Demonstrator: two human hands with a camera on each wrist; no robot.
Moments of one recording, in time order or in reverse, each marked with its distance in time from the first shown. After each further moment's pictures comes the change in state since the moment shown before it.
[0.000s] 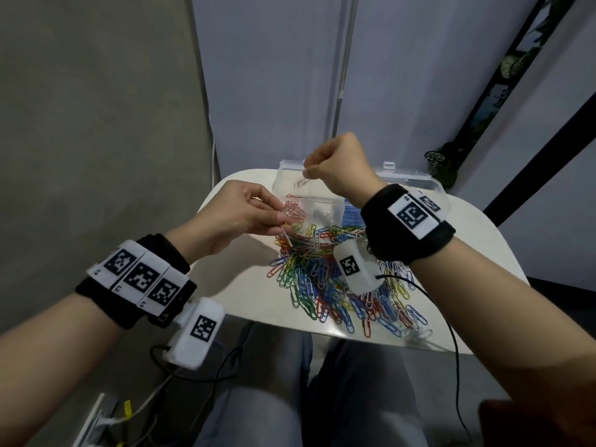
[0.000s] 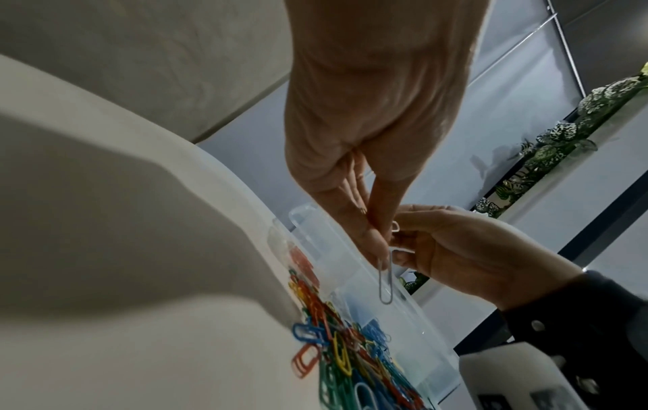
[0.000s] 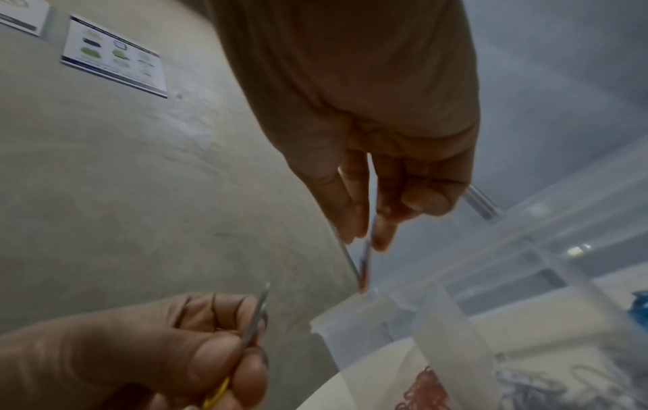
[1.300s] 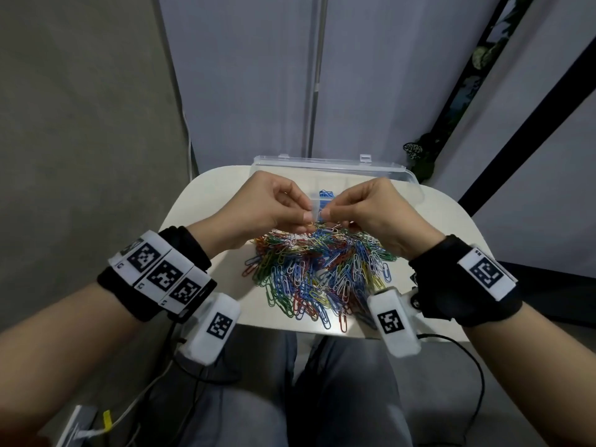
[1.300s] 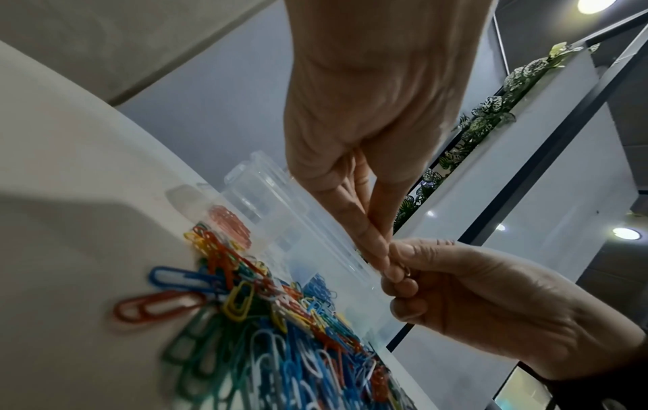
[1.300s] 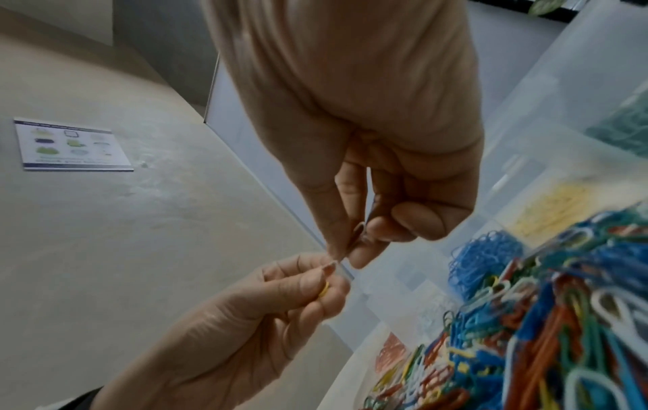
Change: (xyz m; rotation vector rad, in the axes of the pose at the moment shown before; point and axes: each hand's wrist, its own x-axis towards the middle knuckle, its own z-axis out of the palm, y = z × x) left_hand 0.013 0.012 0.057 0.118 -0.173 0.118; right_hand -0.069 0.055 -0.051 0.279 -0.127 0.172
